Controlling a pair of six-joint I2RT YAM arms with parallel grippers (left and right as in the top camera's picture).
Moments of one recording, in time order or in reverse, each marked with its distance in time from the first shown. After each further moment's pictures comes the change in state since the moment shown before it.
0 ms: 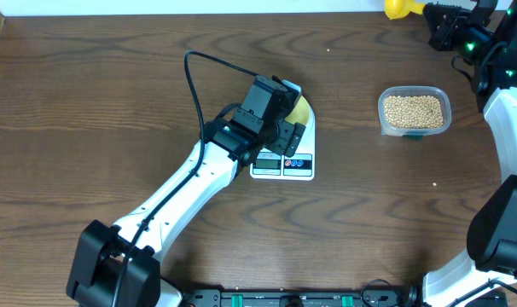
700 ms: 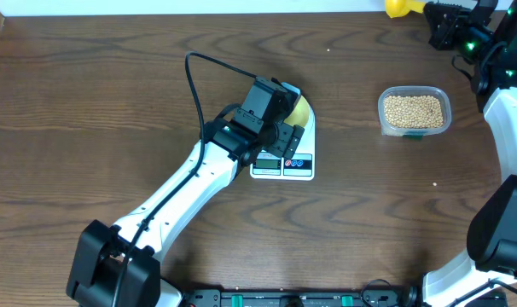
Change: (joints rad) left arm 0.000 0.000 0.000 -0.028 0.000 0.000; right arm 0.000 0.000 0.000 0.012 0.000 0.000
